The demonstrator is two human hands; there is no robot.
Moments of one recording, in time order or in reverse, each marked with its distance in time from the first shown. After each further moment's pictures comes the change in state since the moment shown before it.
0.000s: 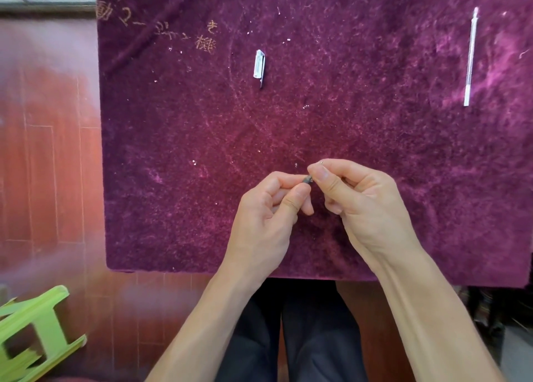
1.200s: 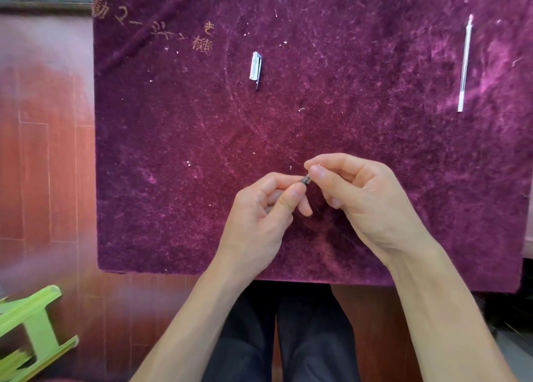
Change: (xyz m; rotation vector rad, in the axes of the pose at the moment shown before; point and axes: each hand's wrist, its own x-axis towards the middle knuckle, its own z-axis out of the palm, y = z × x) left_hand 0.006 0.002 -0.001 -0.005 -0.021 -0.035; right_hand 0.013 -0.010 -0.018 -0.209 -0.133 -0.043
